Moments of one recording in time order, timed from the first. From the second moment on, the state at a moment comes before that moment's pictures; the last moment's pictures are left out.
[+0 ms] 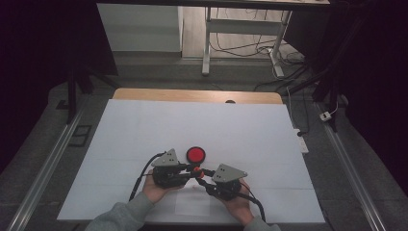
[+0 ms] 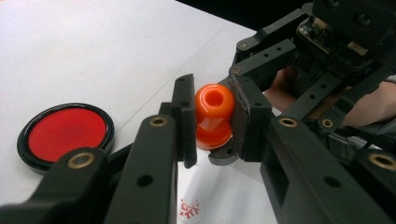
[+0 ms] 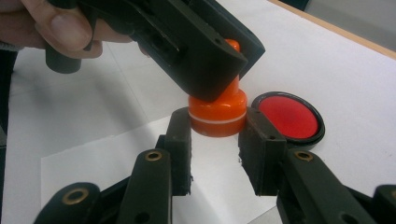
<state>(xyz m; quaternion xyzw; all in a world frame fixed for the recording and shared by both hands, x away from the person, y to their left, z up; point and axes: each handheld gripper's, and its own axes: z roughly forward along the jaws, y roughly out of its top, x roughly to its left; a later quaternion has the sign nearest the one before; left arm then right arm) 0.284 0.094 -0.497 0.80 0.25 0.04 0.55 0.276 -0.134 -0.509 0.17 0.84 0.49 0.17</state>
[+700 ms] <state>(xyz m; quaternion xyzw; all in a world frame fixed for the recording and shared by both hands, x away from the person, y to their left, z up) 0.278 0.086 -0.505 0.81 0.26 0.06 0.53 0.276 -0.132 -0.513 0.17 0.85 0.47 0.17</state>
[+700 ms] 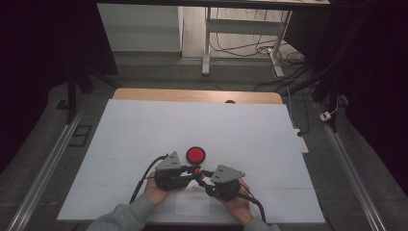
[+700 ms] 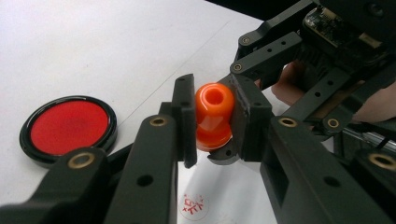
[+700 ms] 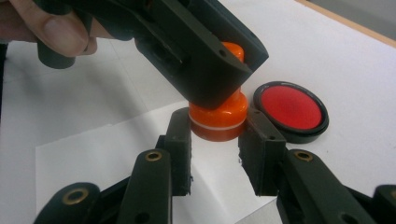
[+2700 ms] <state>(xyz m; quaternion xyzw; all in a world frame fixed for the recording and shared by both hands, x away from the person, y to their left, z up) 0.283 0.099 -0.493 0.79 0.27 0.07 0.54 0.289 -0.183 -0.506 0.23 0.83 0.48 0.18</state>
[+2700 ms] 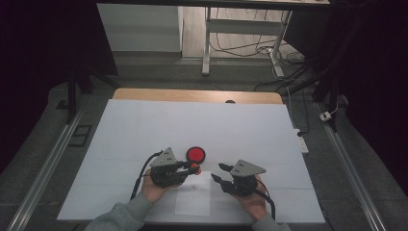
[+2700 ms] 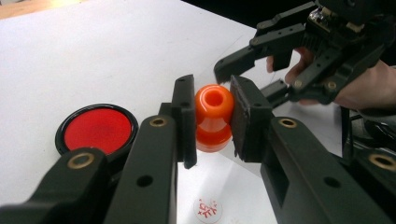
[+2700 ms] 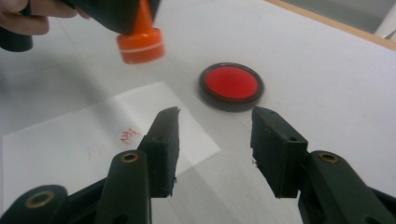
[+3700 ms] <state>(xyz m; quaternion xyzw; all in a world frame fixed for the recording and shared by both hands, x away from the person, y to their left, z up) 0.302 0.131 -0.490 0.79 0.32 0.08 0.52 0.285 -0.273 -0.497 0.30 0.80 0.47 0.22</state>
